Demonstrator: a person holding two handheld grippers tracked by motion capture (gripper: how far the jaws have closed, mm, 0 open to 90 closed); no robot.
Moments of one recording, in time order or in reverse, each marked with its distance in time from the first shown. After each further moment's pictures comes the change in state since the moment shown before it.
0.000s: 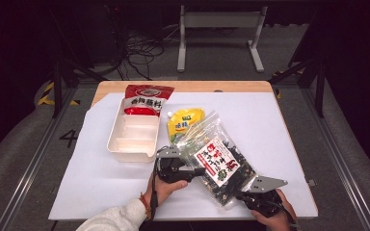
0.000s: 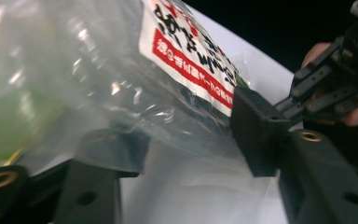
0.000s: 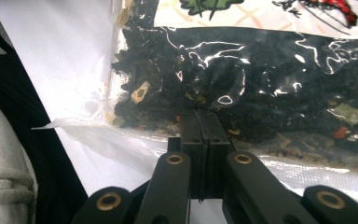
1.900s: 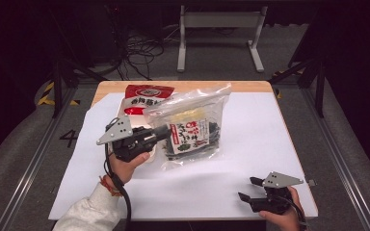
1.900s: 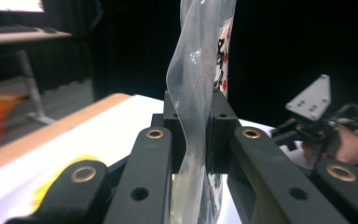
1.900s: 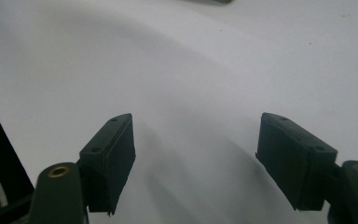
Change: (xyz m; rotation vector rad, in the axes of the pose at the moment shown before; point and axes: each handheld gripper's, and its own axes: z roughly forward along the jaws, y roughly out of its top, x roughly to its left) left arm -0.024 0.081 -0.135 -0.291 0.158 0.383; right arm -0.023 -0.014 -0.014 -0.090 -0.074 0.105
